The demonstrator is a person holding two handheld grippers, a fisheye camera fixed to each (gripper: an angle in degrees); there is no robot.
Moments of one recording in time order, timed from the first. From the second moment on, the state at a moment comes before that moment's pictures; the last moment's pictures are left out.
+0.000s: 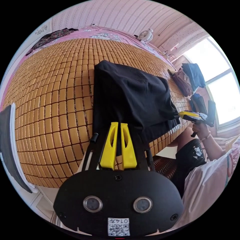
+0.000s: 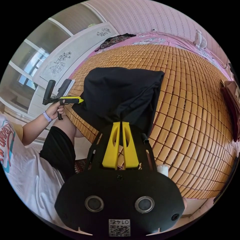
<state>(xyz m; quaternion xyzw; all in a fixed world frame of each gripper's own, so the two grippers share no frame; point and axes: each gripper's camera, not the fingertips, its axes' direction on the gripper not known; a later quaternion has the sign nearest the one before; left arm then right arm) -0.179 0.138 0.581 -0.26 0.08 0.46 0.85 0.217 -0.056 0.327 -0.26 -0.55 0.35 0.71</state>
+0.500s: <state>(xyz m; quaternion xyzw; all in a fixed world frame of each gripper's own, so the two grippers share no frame) -0.202 0.174 0.595 -0.34 0.07 0.43 0.83 0.156 -0.076 0.352 -0.35 -0.55 0.24 0.72</state>
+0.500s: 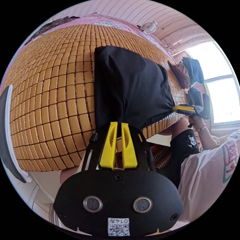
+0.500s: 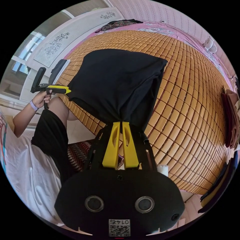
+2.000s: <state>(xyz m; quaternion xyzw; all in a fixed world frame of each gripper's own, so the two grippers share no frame) -0.181 0.396 0.615 -0.14 0.21 0.64 0.73 0.241 -0.206 0.512 -0.26 -0.61 0.13 0.74</state>
